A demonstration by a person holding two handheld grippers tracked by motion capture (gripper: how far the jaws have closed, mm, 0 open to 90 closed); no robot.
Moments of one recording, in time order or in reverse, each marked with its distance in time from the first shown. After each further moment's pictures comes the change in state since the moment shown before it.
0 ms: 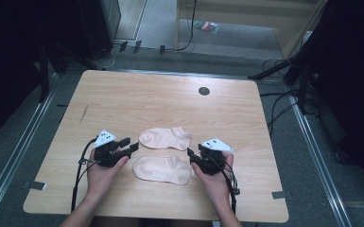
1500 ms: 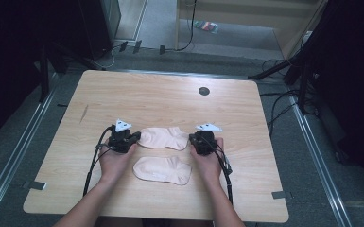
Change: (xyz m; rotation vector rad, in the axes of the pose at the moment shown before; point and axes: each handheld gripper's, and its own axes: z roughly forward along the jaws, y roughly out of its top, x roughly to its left) left arm 0.008 0.021 0.063 0.152 0.152 0.038; right arm -0.022 0.022 0.070 0.095 -0.043 0.039
